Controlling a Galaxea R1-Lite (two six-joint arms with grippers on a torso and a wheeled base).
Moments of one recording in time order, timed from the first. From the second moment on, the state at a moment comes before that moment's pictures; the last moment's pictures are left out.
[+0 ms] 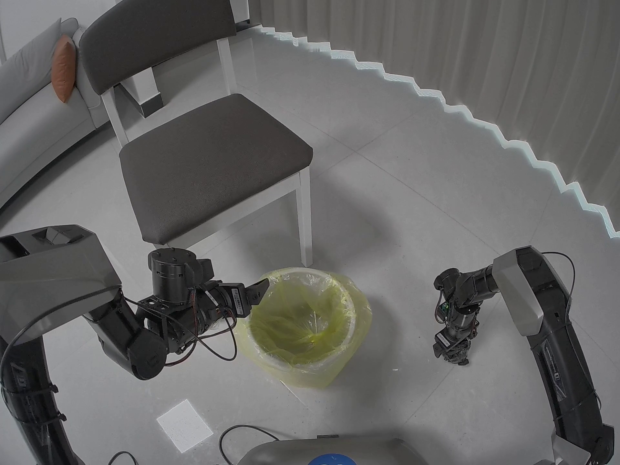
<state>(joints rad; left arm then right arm) -0.38 2.12 -0.69 -1.07 0.00 -0.27 0.10 2.92 -2.00 0.50 -0.25 -0.31</state>
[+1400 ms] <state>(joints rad) -0.41 1.93 -0.57 -1.00 0.08 -0.28 0.17 2.59 -1.85 0.49 -0.31 -0.21</state>
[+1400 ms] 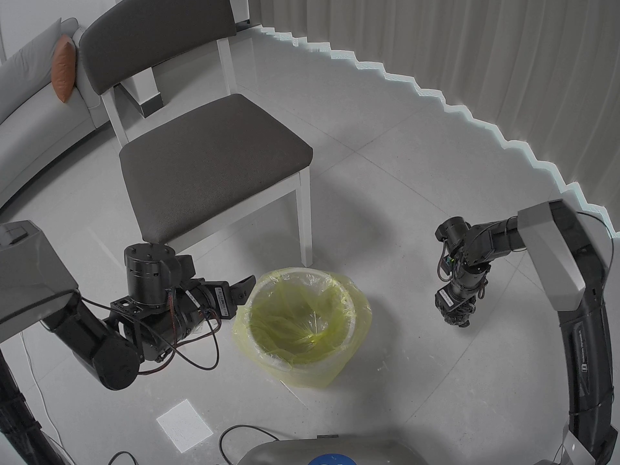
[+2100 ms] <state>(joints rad) -0.41 1.78 -0.47 -1.05 0.16 -0.34 0.28 2.04 -1.41 0.20 -0.28 -0.21</state>
